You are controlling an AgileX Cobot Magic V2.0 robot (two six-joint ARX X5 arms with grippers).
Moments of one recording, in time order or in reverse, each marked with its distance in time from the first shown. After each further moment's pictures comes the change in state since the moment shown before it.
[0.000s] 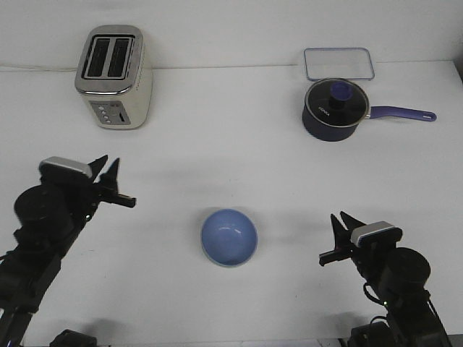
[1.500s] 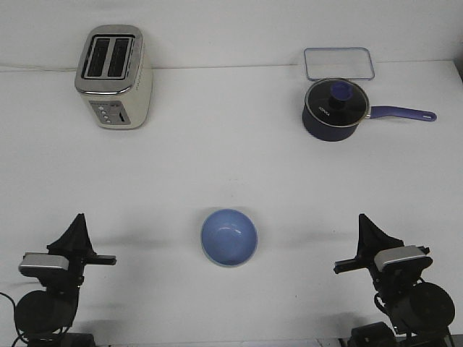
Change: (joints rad) left arm 0.187 -0.718 -0.806 0.372 0.021 -0.023; right arm 0.000 -0.204 -0.011 0.034 0.117 0.000
